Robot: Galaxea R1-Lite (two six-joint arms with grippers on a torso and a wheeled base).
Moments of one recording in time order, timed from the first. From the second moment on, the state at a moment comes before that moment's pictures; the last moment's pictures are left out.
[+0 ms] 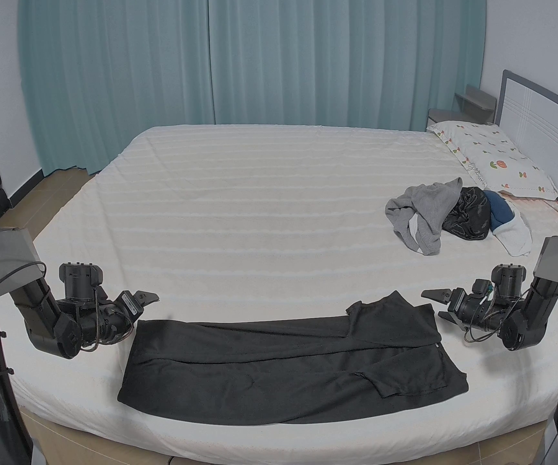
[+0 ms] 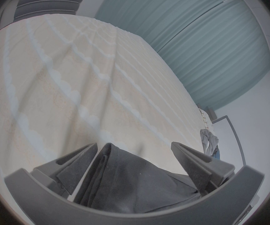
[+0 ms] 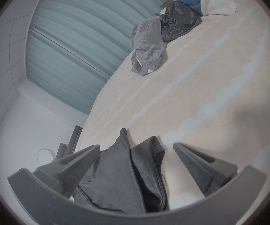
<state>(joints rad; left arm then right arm) 0.02 2.20 -0.63 -0.92 -0.23 -0.75 -0.09 2.39 -0.70 -1.16 0.55 0.63</state>
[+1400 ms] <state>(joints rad) 0.06 2.26 -0.65 -0.93 -0.15 -0.75 -0.05 2.47 -0.77 -1.17 0.46 0.66</state>
